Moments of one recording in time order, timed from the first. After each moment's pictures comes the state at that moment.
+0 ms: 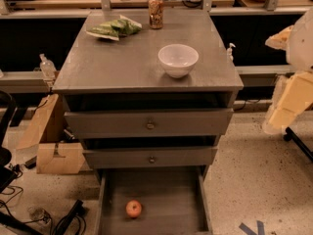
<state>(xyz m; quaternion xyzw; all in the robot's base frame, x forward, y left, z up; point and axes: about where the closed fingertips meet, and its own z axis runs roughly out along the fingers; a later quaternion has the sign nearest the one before) 0.444 -0.218 0.978 -0.59 0.78 -0.04 0.20</state>
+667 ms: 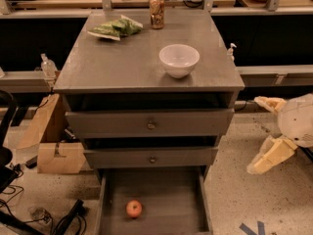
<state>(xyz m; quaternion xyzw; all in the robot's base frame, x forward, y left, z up) 0.449 -0.239 0.829 -0.56 0.76 0.10 0.31</state>
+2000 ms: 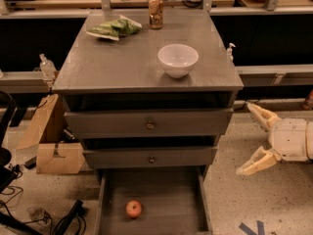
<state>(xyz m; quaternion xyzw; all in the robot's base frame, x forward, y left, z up) 0.481 -0.243 0.769 -0.54 0.68 0.15 0.47</state>
